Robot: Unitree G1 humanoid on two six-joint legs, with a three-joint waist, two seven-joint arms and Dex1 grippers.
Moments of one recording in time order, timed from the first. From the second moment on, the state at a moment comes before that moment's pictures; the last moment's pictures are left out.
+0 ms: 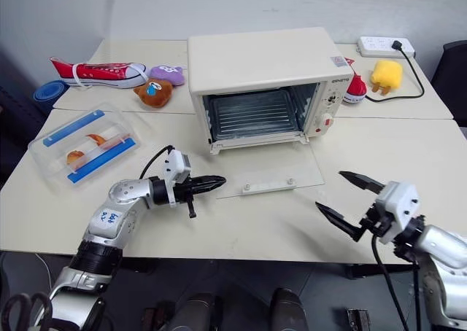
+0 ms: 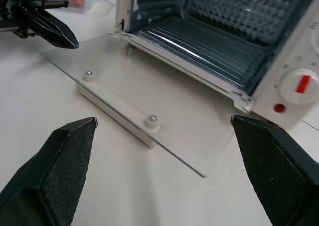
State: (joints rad) left arm -0.42 0.43 -0.12 0.04 -0.30 0.26 -0.91; right arm 0.08 -0.65 -0.33 -0.25 0.50 0.02 1.00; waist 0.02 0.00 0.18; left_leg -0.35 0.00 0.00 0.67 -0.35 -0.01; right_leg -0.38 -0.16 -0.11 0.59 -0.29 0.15
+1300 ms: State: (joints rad) left arm -0.13 0.90 0.94 0.11 -0.95 1.05 0.05; right arm -0.27 -0.51 -0.05 -0.16 0.53 0.03 1.07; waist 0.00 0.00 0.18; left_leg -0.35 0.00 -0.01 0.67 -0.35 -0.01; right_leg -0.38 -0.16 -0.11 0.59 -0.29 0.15
